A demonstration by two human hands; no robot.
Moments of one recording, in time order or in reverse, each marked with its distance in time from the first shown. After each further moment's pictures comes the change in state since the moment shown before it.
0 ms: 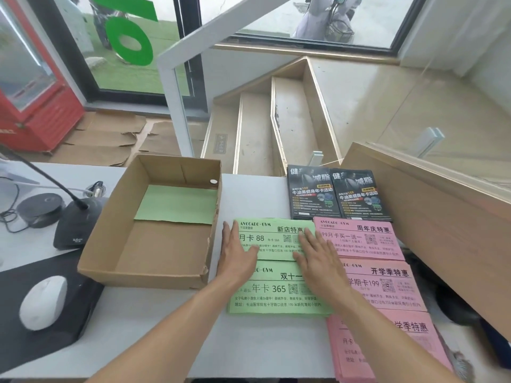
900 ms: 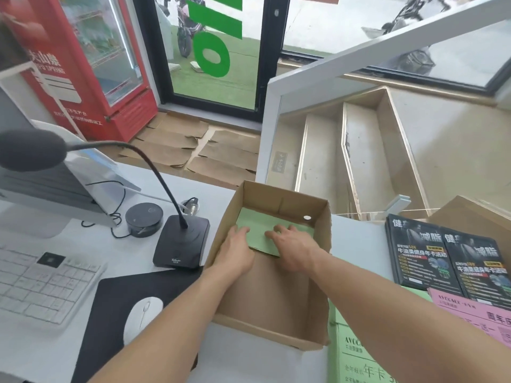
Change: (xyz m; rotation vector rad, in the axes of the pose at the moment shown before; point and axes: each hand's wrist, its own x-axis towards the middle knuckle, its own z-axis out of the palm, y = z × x) left_hand 0.096 -0.089 -0.211 0.237 0.076 -0.071; right_hand 0.181 -0.278 0.013 -0.463 -0.235 -0.500
